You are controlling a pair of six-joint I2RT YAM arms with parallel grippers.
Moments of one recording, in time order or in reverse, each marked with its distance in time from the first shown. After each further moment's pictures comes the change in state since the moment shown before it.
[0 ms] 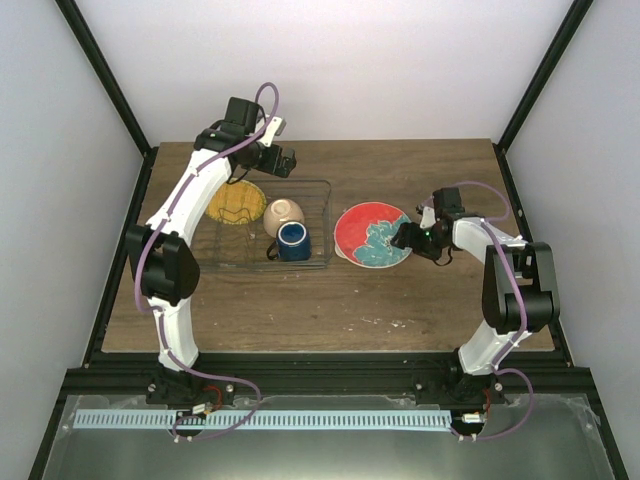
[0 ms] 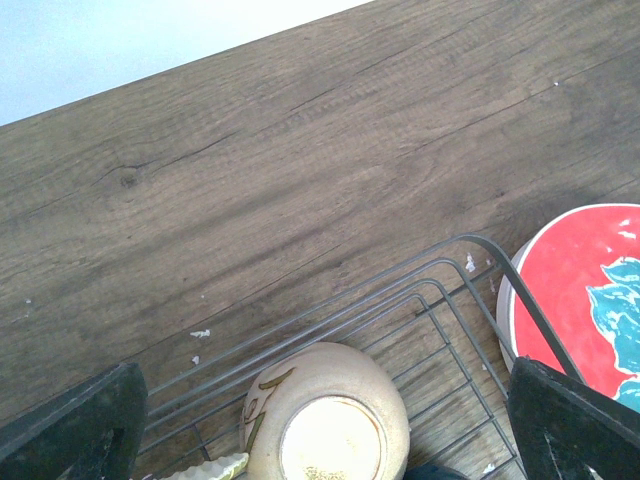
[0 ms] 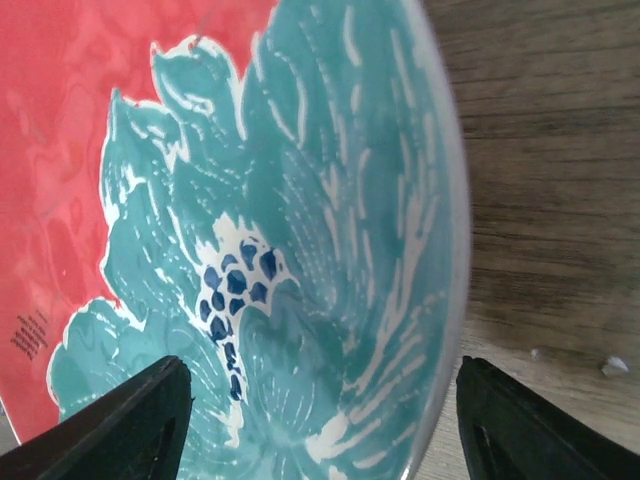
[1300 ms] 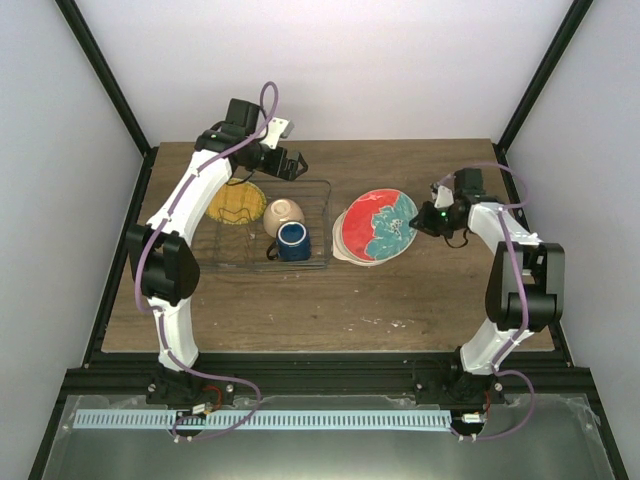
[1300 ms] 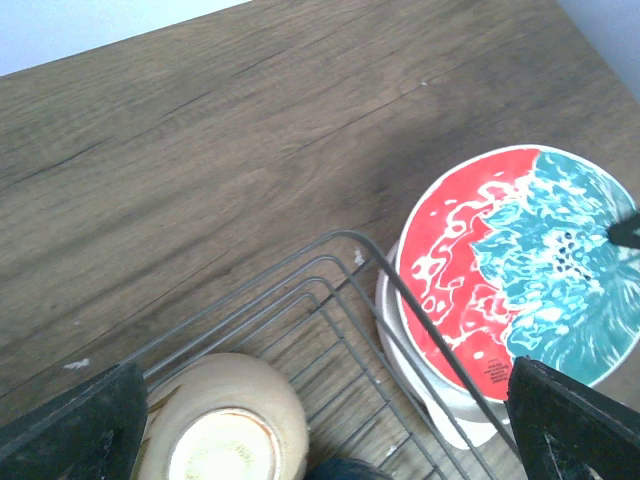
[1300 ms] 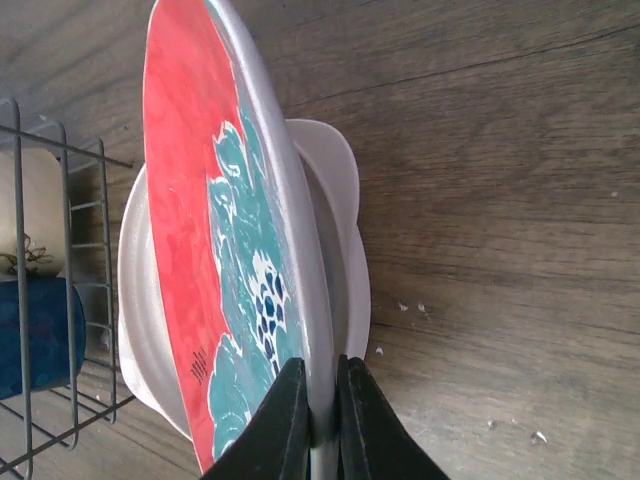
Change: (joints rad) left arm 0.000 0.002 -0.014 0.011 0.240 -0.008; right arm -0.117 0.013 0.162 -0.068 -0.149 -0.072
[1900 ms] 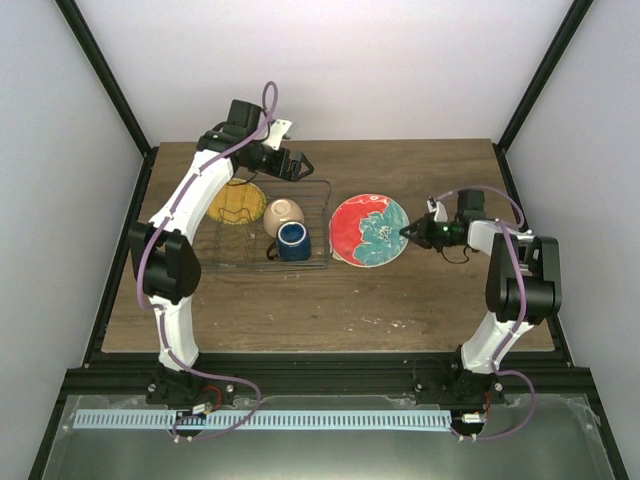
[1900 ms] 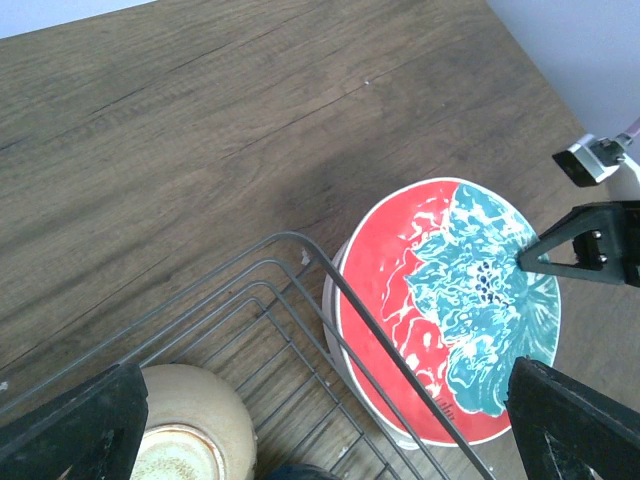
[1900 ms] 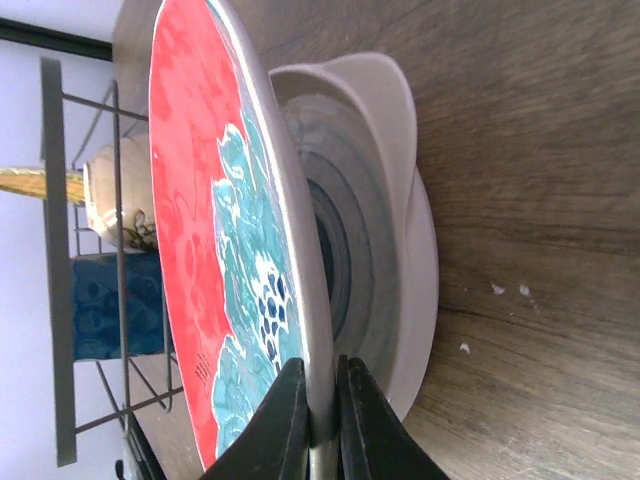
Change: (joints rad) left arm 0.000 0.015 0.000 0.005 0.119 -0.019; right arm -0.061 0.064 -0.217 0.335 -0.348 0.131
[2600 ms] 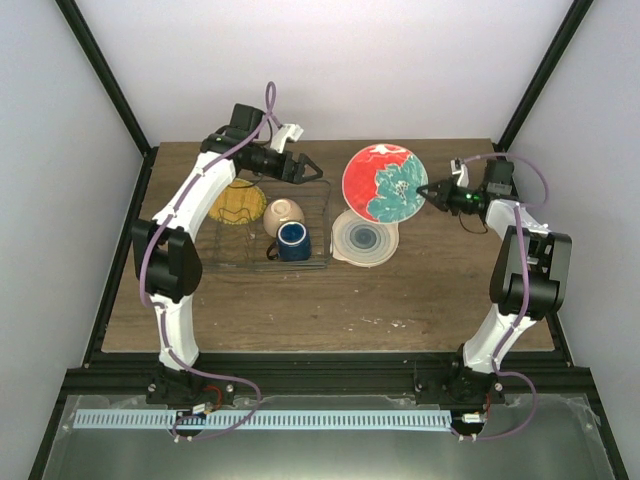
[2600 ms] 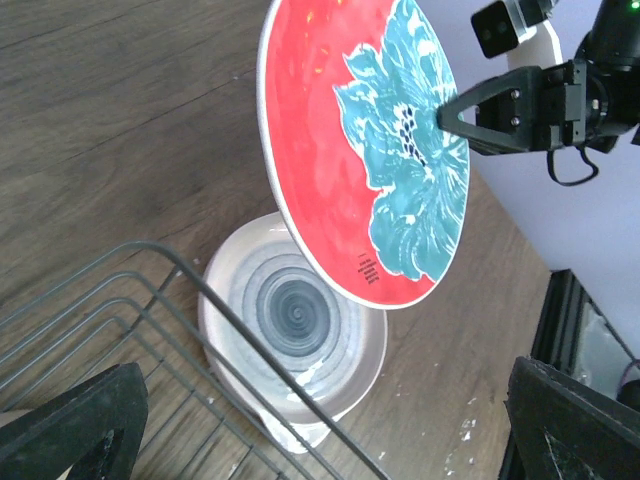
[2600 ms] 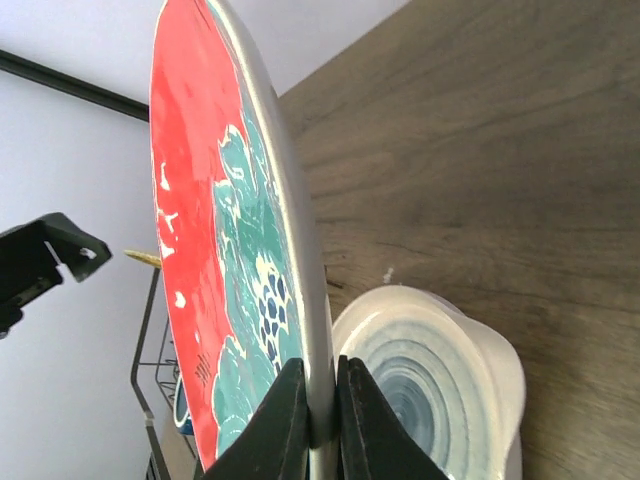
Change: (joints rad) left arm 0.000 0.019 -0.034 0.048 0.258 -0.041; right arm -0.085 0.043 0.283 0.047 -0.145 0.055
